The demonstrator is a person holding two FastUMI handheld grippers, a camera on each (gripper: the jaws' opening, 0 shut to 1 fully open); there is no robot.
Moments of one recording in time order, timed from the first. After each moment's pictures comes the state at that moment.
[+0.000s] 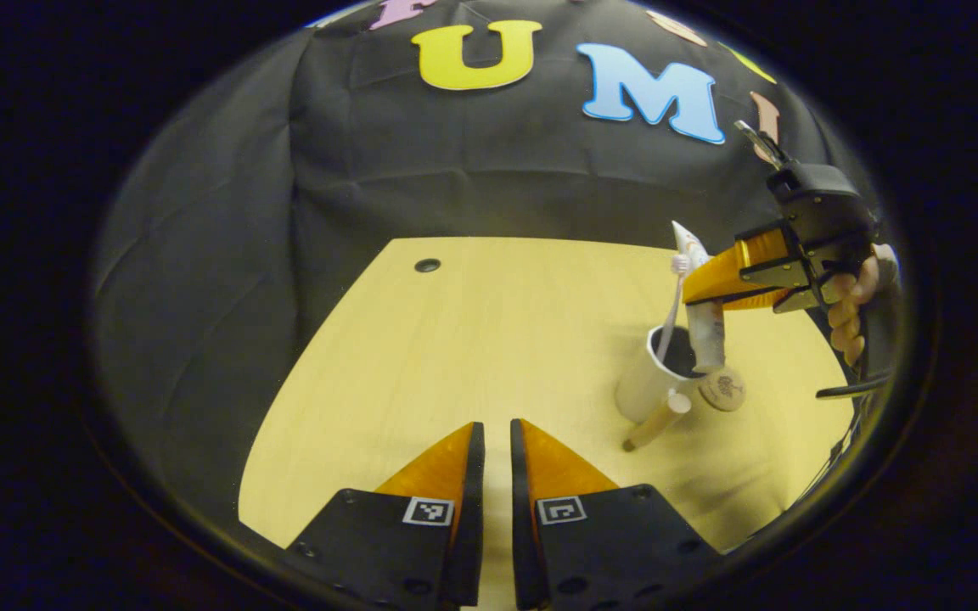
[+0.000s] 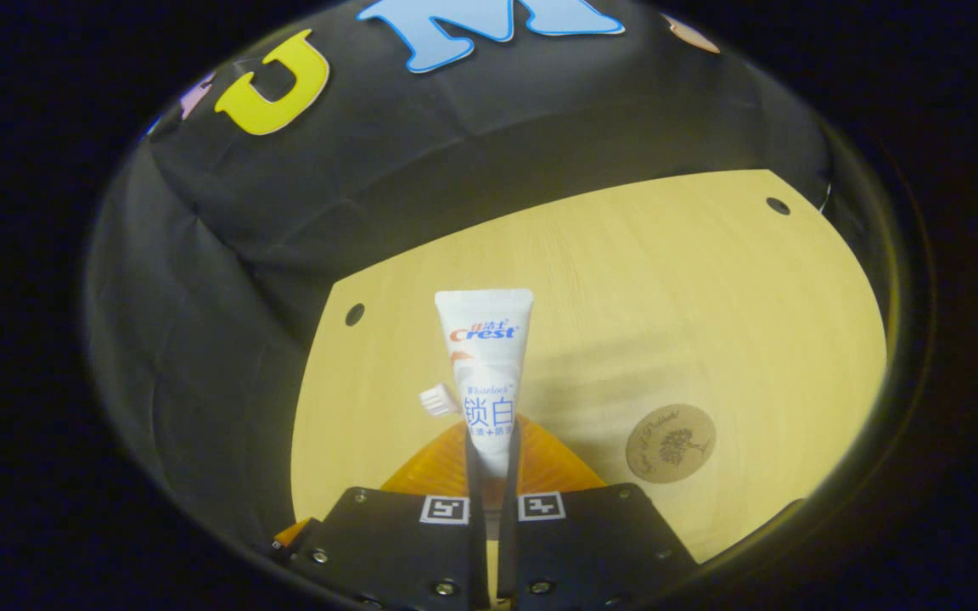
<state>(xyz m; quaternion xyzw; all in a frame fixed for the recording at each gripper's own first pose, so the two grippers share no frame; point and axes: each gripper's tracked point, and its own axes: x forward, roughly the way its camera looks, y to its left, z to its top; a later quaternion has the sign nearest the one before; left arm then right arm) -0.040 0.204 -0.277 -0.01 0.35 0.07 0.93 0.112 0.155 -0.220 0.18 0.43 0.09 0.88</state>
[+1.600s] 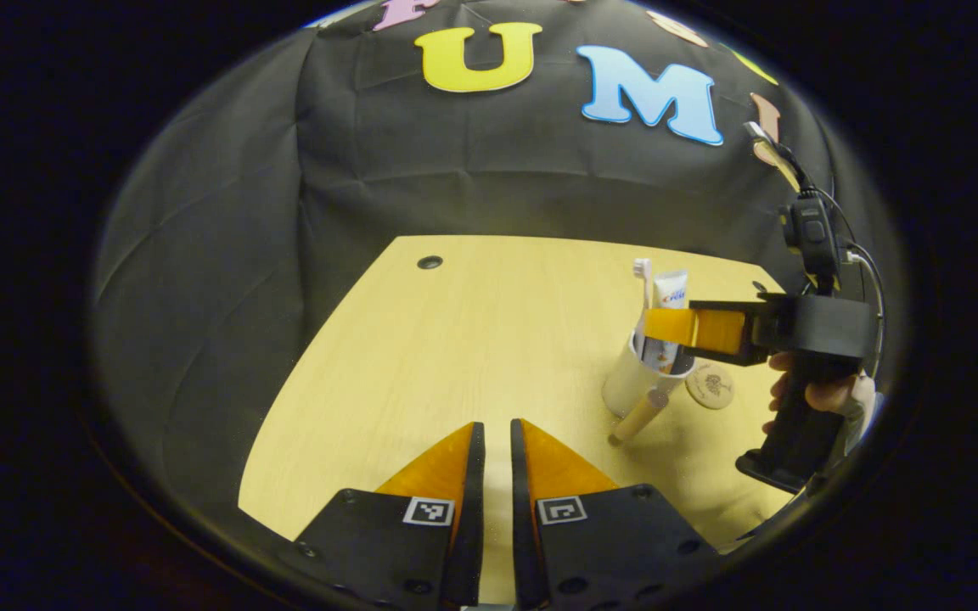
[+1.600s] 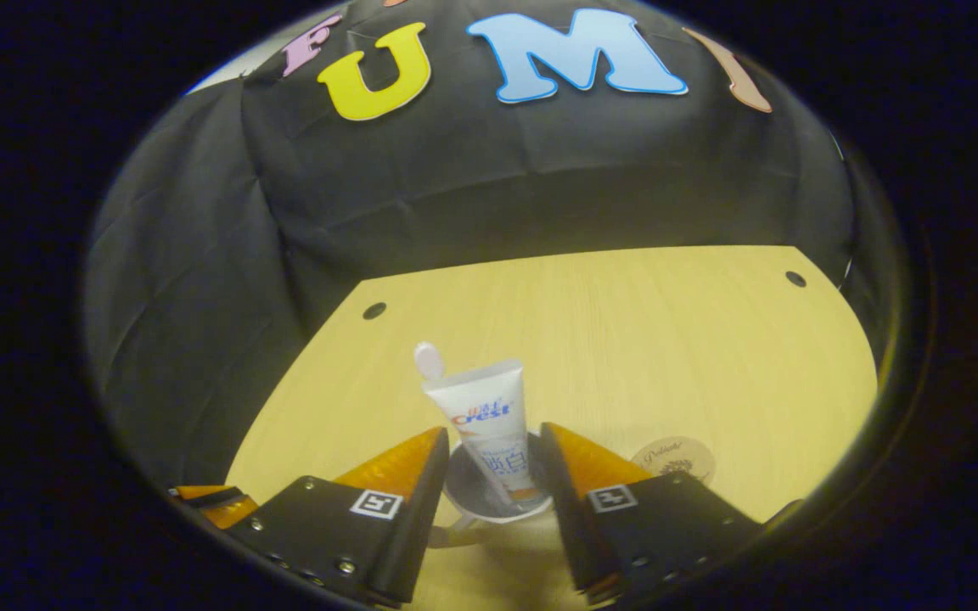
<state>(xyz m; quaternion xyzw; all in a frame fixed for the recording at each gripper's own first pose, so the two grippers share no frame) 0.003 0.164 -0.246 -0.01 0.35 0.06 0.93 0.112 0.149 -0.210 0.09 0.31 0.14 0.94</state>
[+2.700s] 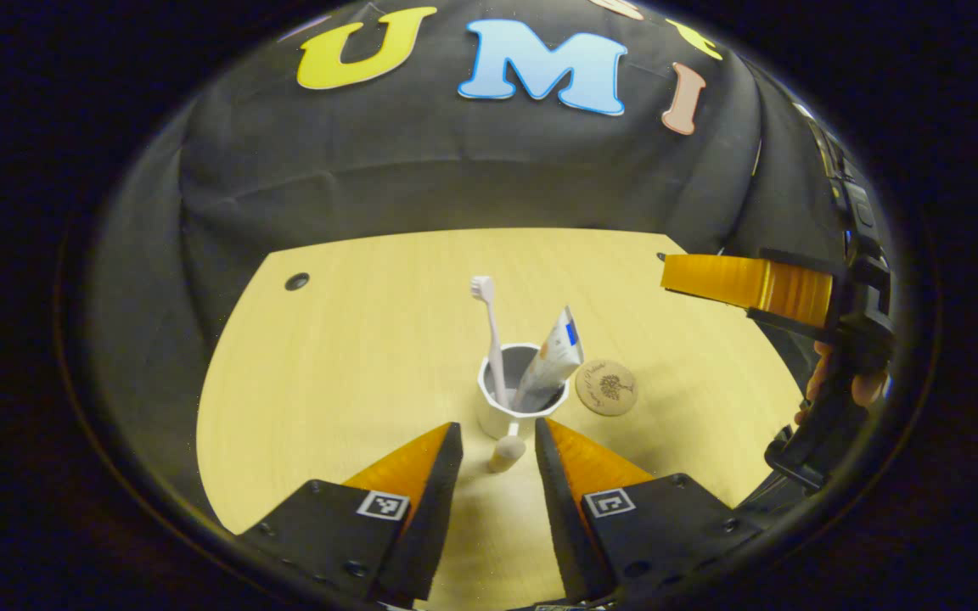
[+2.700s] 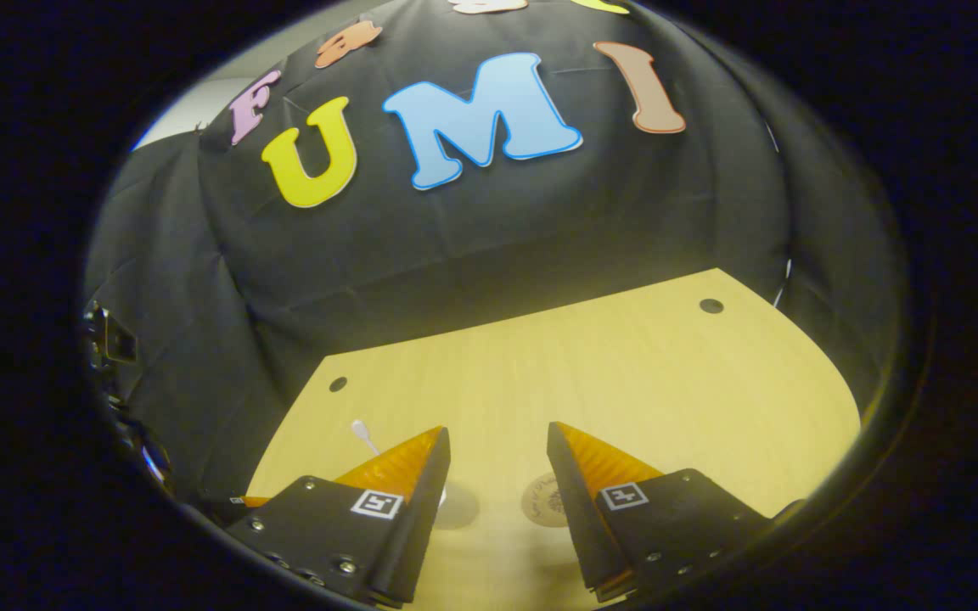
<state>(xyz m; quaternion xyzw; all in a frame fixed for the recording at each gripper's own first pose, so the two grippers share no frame) 0.037 0.074 -0.259 0.00 0.40 -0.12 0.91 0.089 0.009 -0.136 0.14 0.24 0.04 0.96</state>
